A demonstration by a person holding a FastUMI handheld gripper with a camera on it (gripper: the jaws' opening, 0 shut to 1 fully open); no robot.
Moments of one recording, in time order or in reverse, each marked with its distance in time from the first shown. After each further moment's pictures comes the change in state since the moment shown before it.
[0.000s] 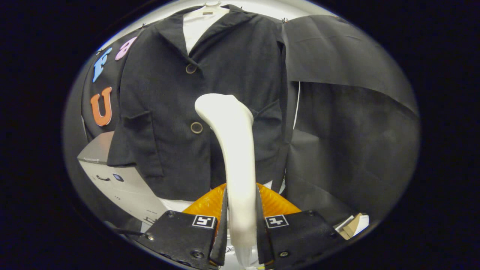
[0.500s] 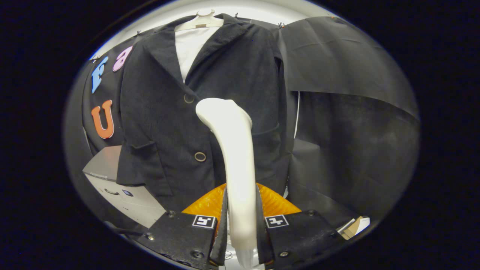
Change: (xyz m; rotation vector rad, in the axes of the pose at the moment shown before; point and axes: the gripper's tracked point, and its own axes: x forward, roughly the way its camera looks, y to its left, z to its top) arm -0.013 0.001 0.051 0.026 -0.069 0.020
